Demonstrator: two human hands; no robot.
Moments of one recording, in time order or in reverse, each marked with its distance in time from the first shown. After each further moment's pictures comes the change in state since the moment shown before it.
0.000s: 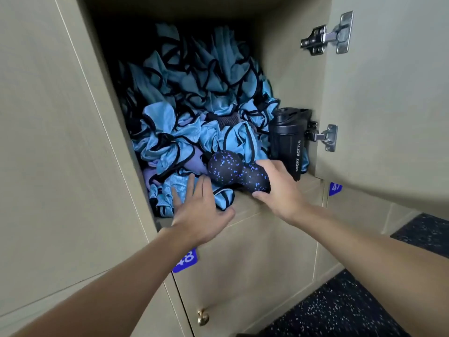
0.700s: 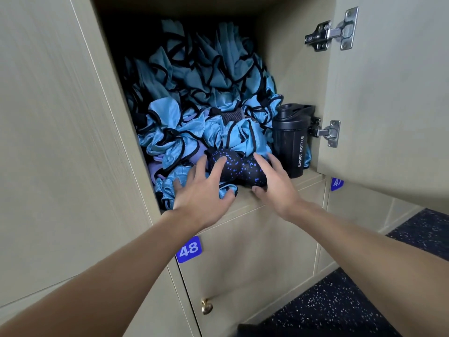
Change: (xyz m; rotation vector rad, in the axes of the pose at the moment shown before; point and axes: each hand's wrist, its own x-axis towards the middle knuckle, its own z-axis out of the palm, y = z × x) left_hand 0.000 0.005 -0.026 0.074 0.054 0.057; right_hand -0.002 0.001 0.013 0.016 -0.054 0.026
